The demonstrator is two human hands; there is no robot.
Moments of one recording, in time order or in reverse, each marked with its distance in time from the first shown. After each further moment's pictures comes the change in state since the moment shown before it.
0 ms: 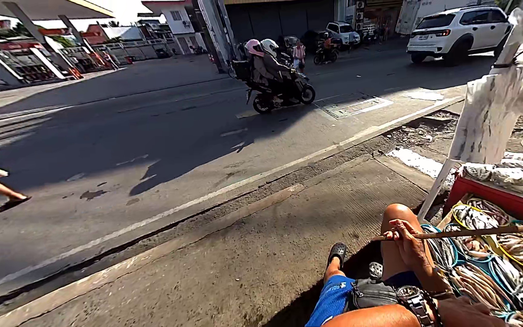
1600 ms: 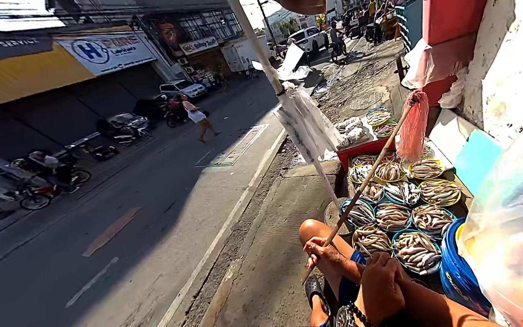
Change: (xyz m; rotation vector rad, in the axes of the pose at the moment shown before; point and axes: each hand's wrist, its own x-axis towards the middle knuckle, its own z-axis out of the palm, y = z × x) left_hand 0.002 -0.007 -0.006 0.054 0.176 -0.016; right_hand -0.034 -0.072 0.014 0.077 -0.393 -0.264
